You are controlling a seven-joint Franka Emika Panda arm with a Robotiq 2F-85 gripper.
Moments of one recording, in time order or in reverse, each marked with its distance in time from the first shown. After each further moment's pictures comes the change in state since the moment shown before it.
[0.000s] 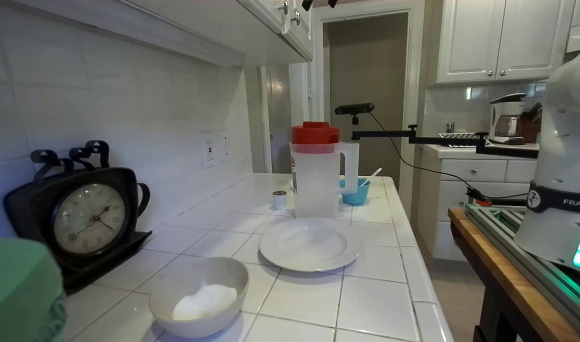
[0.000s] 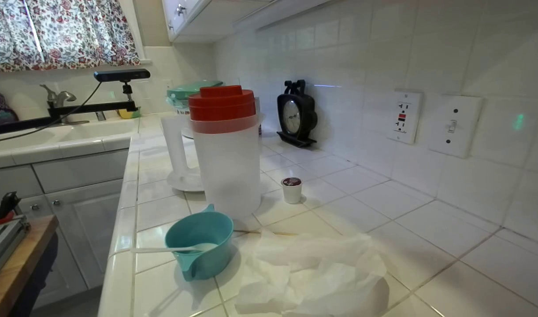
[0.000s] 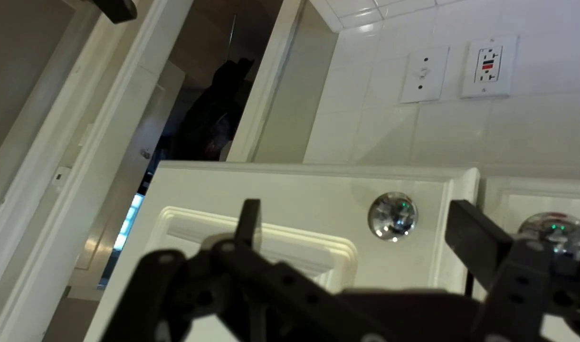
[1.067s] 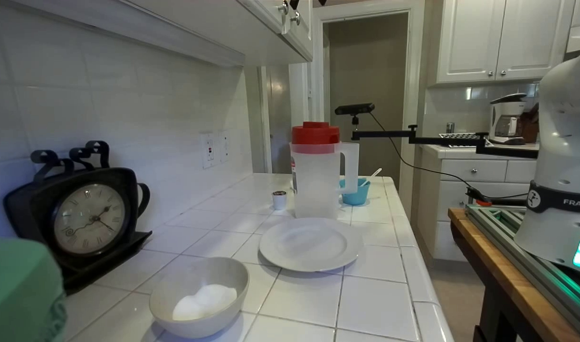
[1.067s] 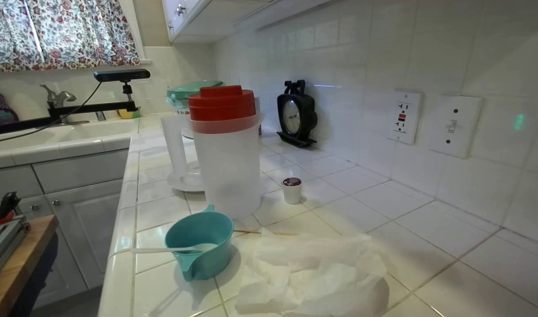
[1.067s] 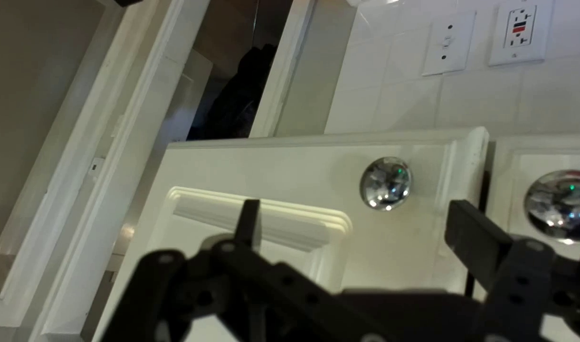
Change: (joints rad) arm 0.162 0.132 -0.077 0.114 -0.220 -0.129 0.218
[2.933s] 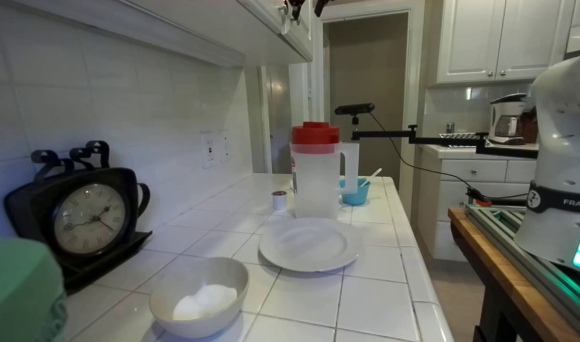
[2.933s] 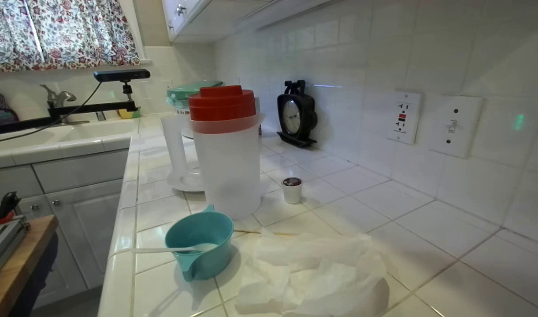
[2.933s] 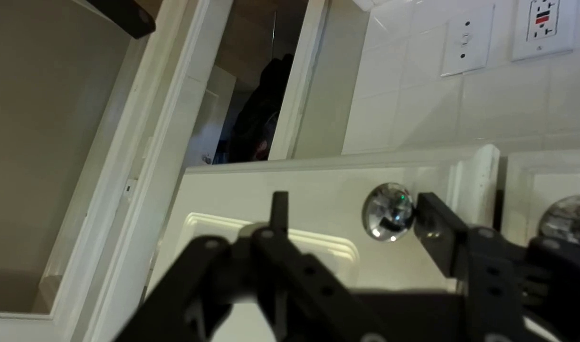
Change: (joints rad) arm 0.121 0.057 -0.076 0.017 -0.085 -0.089 0.173
